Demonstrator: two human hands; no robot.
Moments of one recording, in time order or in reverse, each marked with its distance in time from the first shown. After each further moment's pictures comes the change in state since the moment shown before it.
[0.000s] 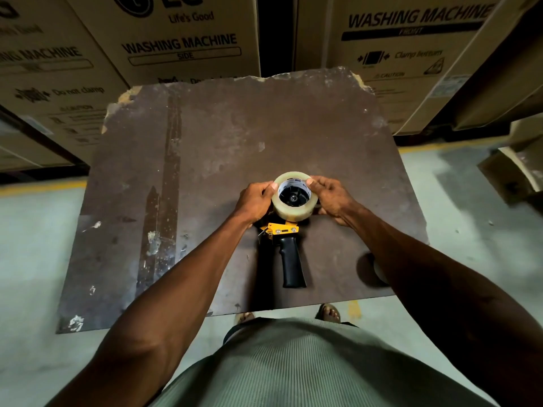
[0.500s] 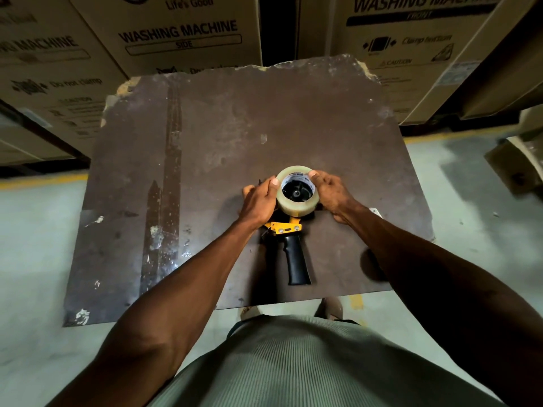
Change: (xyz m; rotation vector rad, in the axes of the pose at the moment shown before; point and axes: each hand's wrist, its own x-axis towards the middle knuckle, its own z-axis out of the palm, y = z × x) left_hand -0.013 -0.006 0.012 0.135 0.018 -0.059; right_hand 0.007 0.011 0.009 -0.021 0.087 -0.087
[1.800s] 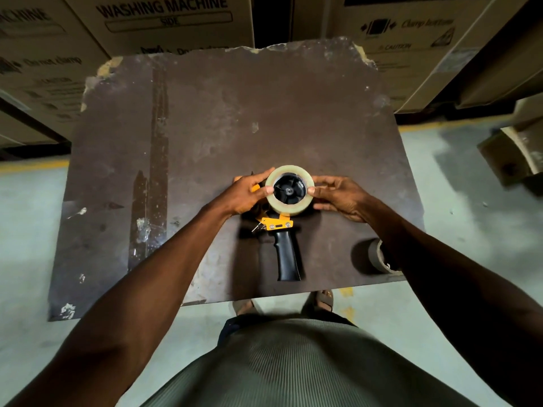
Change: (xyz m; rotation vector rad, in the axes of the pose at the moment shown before) left_hand 0.017 -0.011 -0.031 -0.030 -0.344 0.132; right_hand -0.009 0.007 -0.050 0.018 -0.245 0.213
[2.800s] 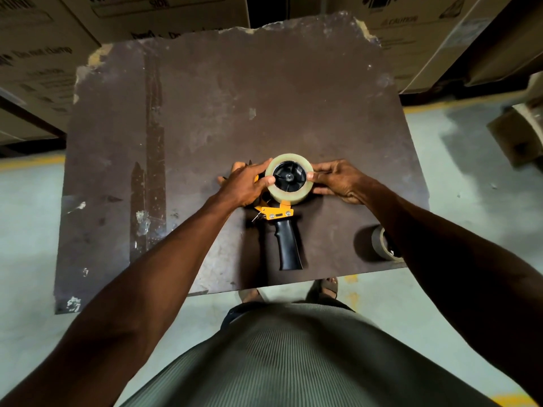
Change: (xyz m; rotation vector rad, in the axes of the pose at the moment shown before) left_hand 0.002 0.003 0.013 0.377 0.126 -0.060; right_hand 0.019 0.004 0.002 0.019 0.021 0.012
